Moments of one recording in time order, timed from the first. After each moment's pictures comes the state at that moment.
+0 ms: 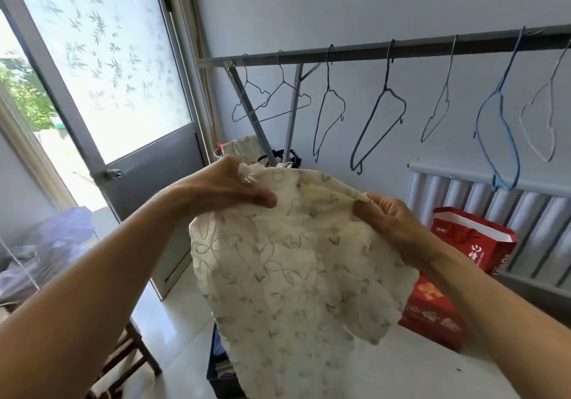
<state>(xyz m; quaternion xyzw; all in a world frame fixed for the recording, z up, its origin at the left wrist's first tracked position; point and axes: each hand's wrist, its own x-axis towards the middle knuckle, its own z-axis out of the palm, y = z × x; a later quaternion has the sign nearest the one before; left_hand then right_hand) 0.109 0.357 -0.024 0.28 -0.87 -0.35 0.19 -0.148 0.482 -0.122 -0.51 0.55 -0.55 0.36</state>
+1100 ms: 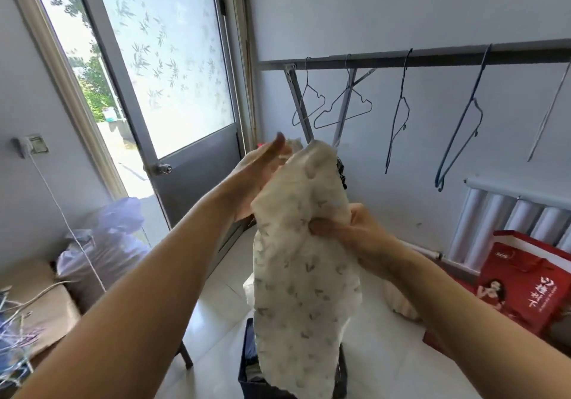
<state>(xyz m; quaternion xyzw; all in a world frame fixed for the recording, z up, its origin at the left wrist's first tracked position) 0.171 0.312 -0.030 0.25 -0.72 -0.55 0.34 -0.003 0.397 -0.101 -0.56 0.44 -0.53 0.46</state>
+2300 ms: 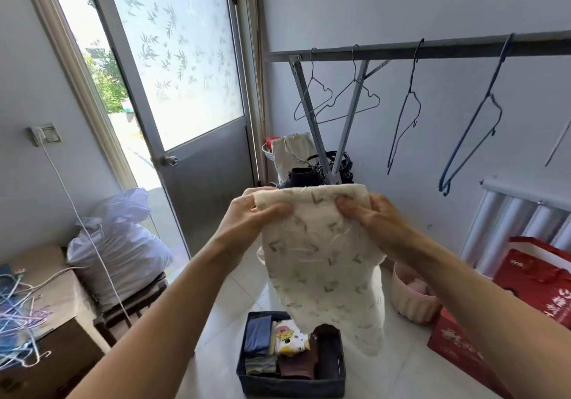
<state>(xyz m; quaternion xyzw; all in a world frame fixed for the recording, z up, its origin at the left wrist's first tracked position) 0.164 0.315 -0.103 0.35 -0.65 -0.51 0.45 -0.059 0.374 -0.100 -0.58 0.48 -0.52 0.41</state>
